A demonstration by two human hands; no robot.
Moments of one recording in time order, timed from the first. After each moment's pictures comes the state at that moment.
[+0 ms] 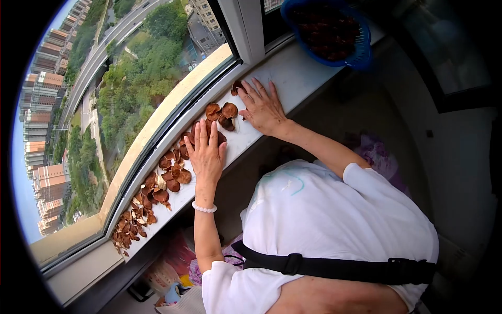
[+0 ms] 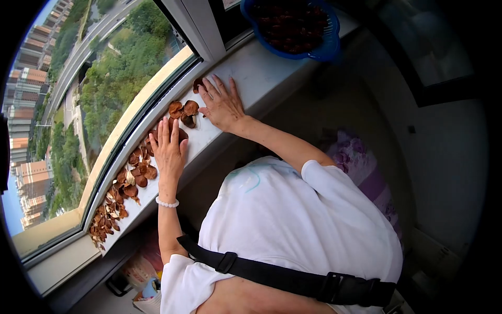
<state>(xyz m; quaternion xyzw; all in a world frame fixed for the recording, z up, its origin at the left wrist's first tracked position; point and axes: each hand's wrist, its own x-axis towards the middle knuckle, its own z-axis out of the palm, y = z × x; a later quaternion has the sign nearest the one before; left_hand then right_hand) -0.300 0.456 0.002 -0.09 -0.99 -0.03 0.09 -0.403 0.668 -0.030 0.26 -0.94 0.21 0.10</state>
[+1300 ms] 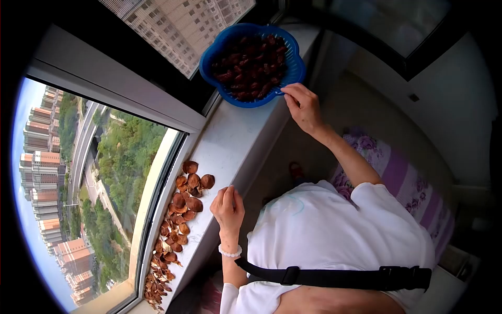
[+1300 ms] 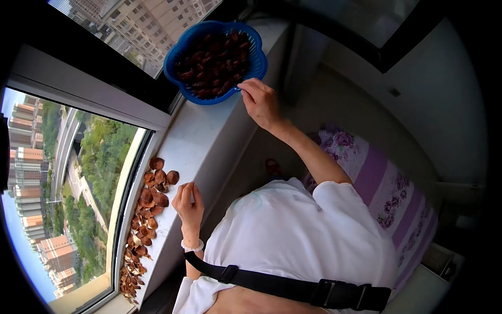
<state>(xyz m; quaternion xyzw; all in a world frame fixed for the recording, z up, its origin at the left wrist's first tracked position) -0.303 0.592 0.029 -0.20 -0.91 -0.33 0.18 -0.423 0.903 0.033 0.05 -0.84 0.42 0.35</state>
